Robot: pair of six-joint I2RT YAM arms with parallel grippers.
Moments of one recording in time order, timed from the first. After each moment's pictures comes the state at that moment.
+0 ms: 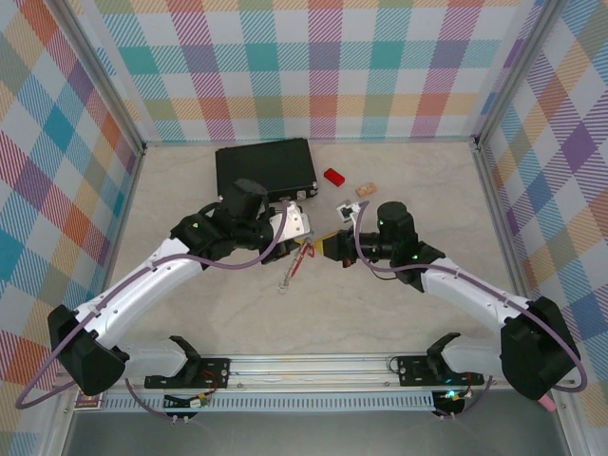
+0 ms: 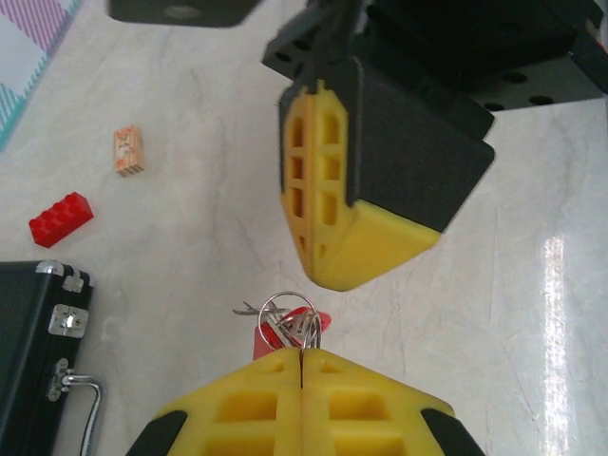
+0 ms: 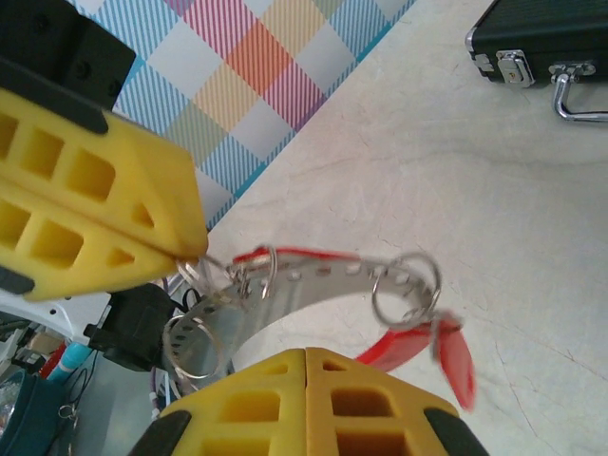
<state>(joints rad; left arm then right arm) -0.71 1.25 1.21 -0.68 0.33 0.59 0.60 1.21 0.69 0.16 -0.74 0.46</state>
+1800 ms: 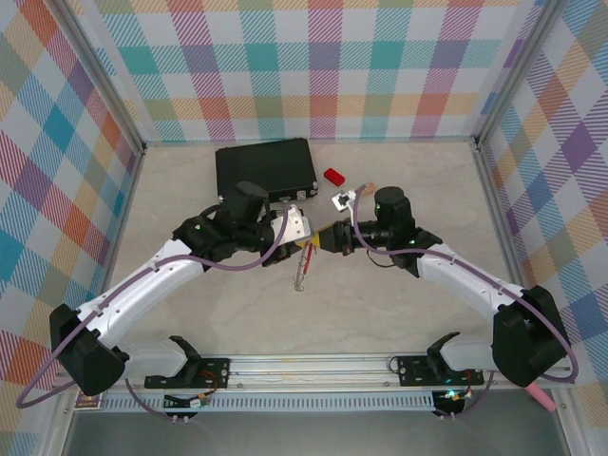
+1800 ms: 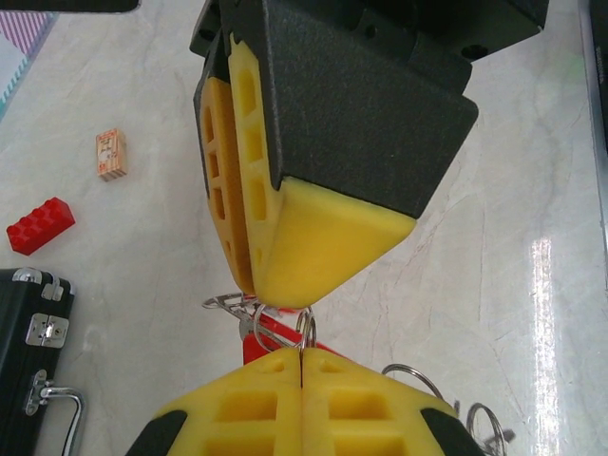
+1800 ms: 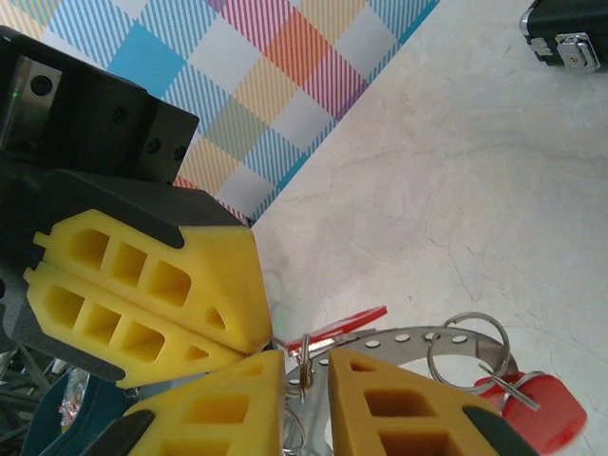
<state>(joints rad) -0.71 1.25 1.18 -0.66 0.37 0.60 0.56 1.29 0.82 0.09 -0.88 0.50</state>
